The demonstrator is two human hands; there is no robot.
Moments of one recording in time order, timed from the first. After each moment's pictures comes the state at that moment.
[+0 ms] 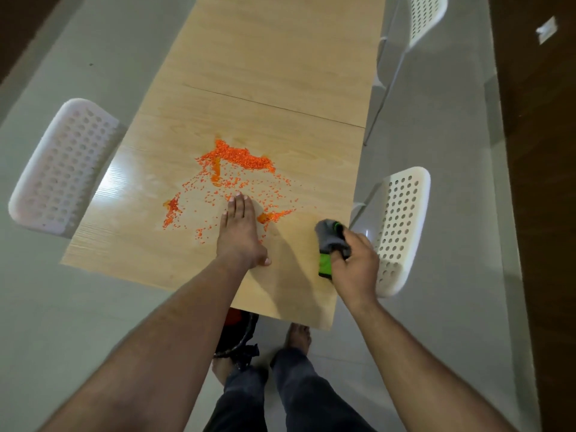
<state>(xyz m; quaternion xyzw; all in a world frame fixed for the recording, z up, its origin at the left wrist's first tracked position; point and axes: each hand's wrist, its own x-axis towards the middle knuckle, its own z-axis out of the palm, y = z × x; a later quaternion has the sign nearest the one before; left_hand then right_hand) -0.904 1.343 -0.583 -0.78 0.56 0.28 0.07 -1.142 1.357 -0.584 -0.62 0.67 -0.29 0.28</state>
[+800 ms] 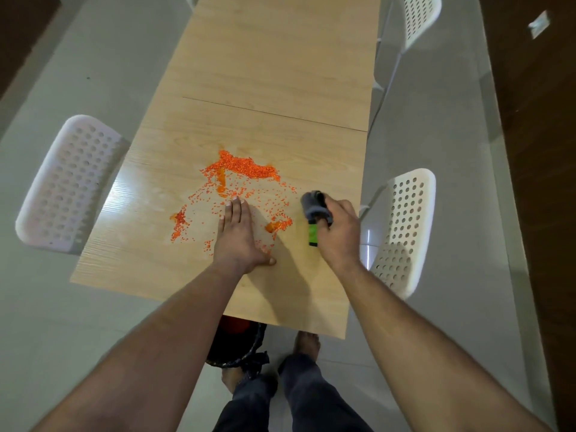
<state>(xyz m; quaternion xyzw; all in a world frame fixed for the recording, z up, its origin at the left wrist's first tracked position) -0.872 1.336 -0.586 -0.77 0.57 0.28 0.03 -1.081 1.289 -0.586 -0.64 0.65 -0.28 0.29</state>
